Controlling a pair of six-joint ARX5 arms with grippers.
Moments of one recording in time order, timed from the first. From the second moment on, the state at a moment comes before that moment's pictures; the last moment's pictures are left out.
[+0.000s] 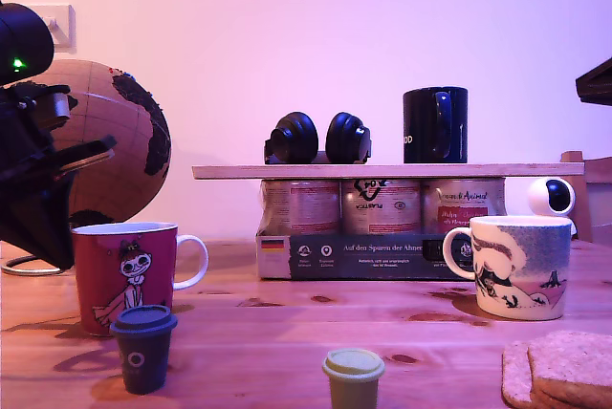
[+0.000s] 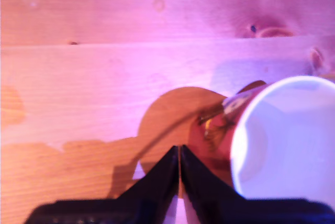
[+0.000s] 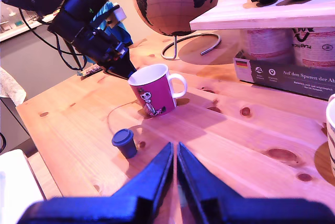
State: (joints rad) left arm -0.17 1.56 0.89 -0.42 0.21 -0.21; right arm 0.24 0.13 0.12 -0.19 -0.65 0.13
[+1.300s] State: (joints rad) left arm -0.41 1.69 1.04 -0.44 0.19 -0.33; right arm 0.24 0.13 0.12 -0.19 -0.65 0.13
